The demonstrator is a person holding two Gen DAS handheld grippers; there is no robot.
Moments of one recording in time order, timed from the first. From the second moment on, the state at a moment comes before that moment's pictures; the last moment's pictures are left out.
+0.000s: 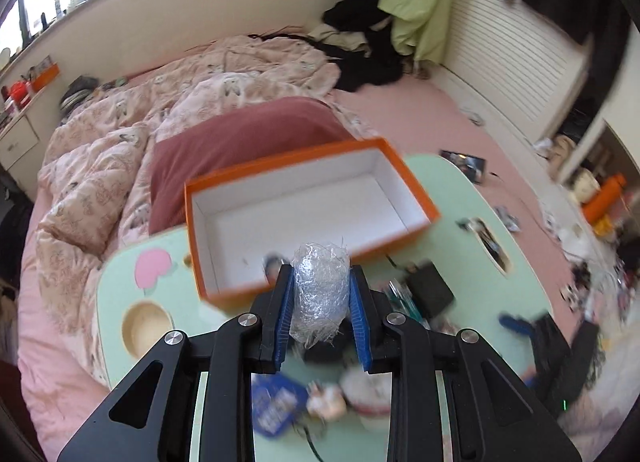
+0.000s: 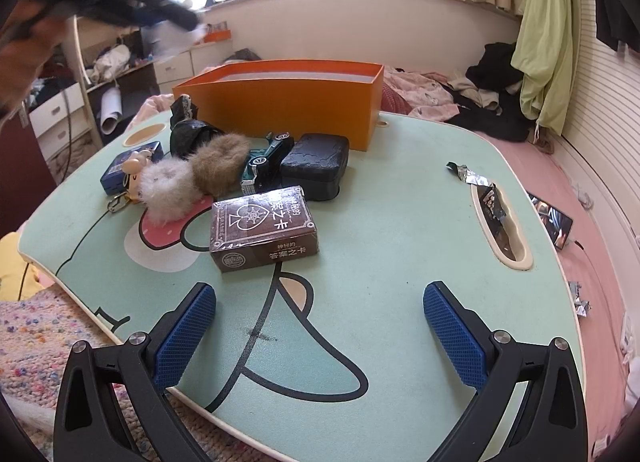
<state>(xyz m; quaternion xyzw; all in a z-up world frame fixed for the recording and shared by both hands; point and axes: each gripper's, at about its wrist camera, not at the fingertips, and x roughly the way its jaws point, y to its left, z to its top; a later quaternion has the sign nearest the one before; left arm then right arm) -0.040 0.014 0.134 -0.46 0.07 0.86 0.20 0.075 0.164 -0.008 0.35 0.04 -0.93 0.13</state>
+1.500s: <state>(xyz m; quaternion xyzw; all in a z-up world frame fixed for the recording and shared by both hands) 0.090 -0.024 0.002 -0.42 0.06 0.90 0.12 0.075 0.165 -0.007 0.35 0.05 -0.93 0.13</state>
